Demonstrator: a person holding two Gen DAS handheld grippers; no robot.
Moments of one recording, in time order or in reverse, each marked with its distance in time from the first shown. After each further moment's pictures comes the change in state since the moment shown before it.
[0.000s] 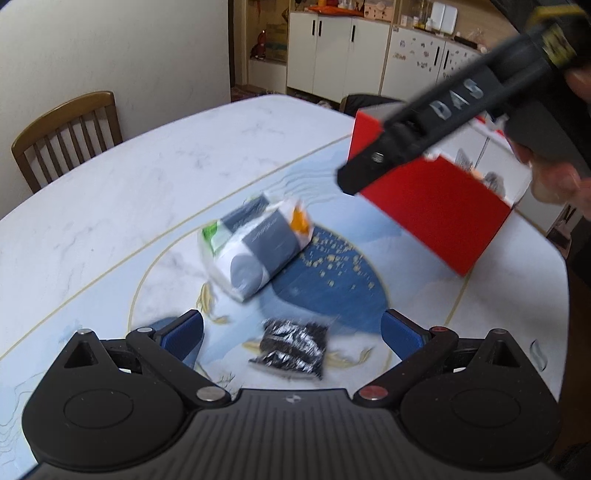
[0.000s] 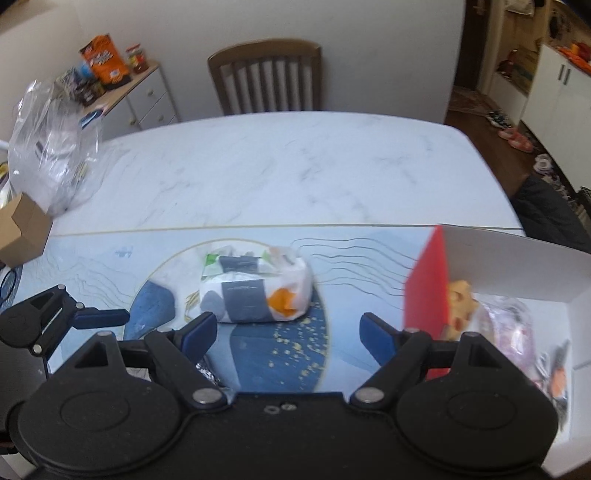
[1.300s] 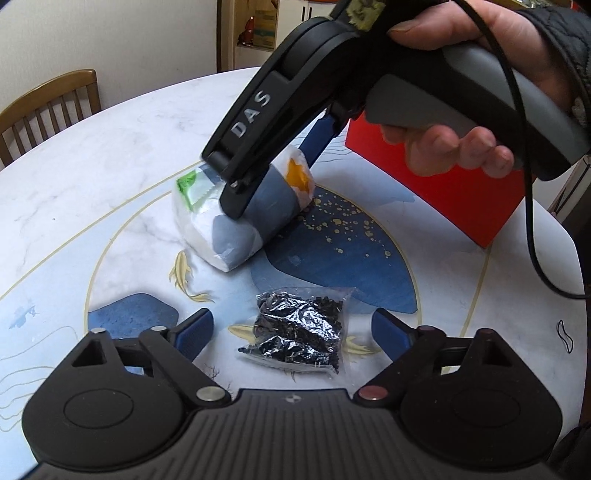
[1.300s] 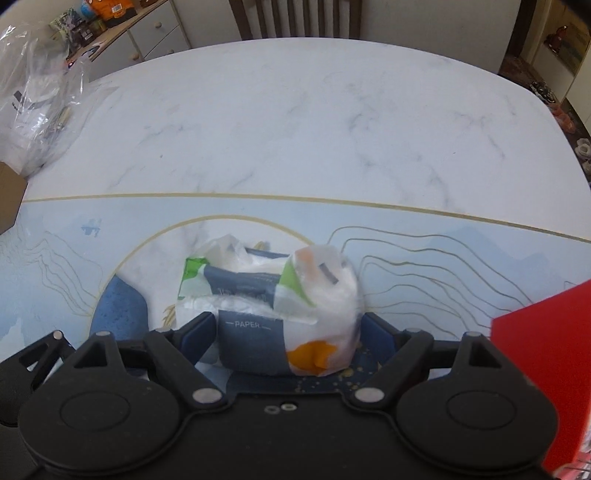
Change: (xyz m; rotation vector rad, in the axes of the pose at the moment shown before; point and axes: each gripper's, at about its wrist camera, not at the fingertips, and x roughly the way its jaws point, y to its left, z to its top) left arm 0.051 0.011 -0.025 -0.001 0.023 -0.064; right arm 0.121 0.015 0.034 -0.064 0.206 0.057
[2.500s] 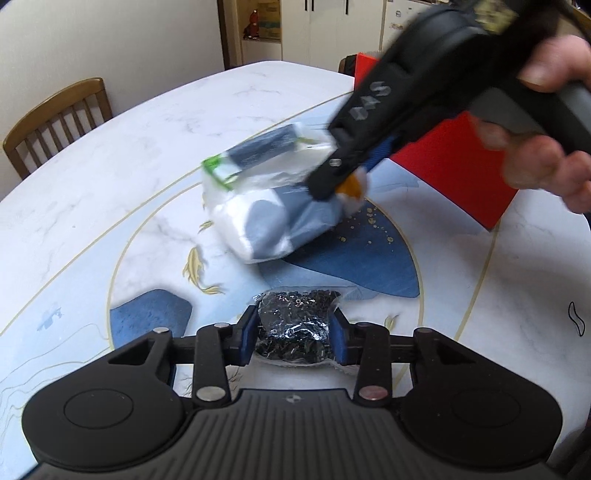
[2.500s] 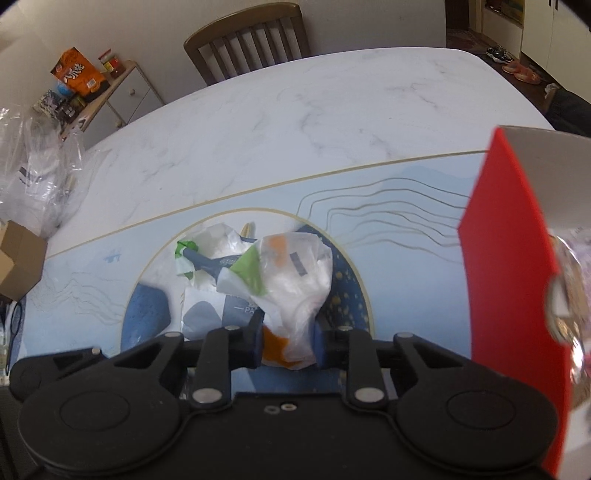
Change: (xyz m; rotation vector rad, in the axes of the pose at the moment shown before) left arm -0.012 -0.016 0.001 0.049 0.038 0.092; right arm -0.044 -0.026 -0.065 0.241 -0.143 0.074
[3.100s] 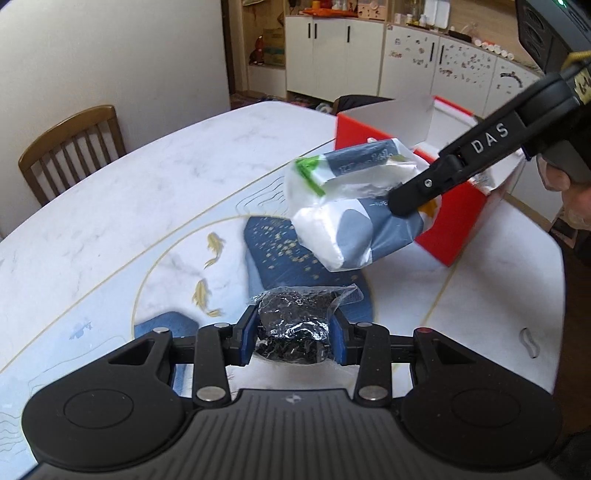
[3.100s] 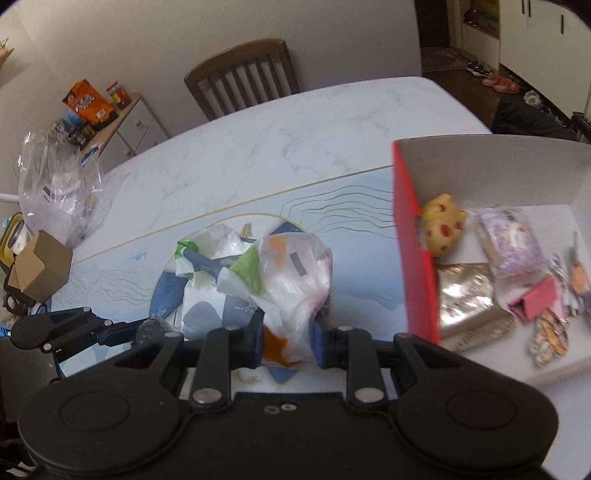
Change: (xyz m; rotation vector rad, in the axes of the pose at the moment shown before) left arm -0.067 -0.020 0.017 -0.011 -0.082 -0.003; right arm -0.095 -0.017 -0.043 0.040 -0.100 -0.002
